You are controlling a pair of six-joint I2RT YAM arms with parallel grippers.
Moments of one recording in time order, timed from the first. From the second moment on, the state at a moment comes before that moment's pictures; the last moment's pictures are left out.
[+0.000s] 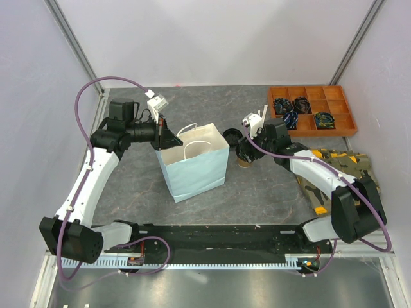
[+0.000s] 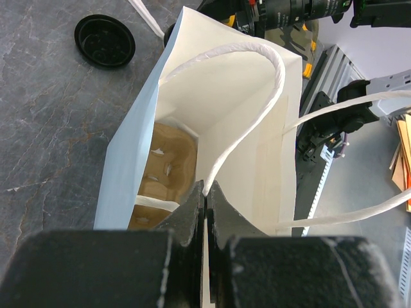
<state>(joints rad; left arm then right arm) -0.20 1.21 1.22 -0.66 0.89 0.05 0.39 1.41 0.86 -0.12 -0.25 -0.21</state>
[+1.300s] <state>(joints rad) -0.54 0.86 1.07 -0.82 0.83 0.52 0.38 1.08 1.17 -0.47 -0.21 -0.25</state>
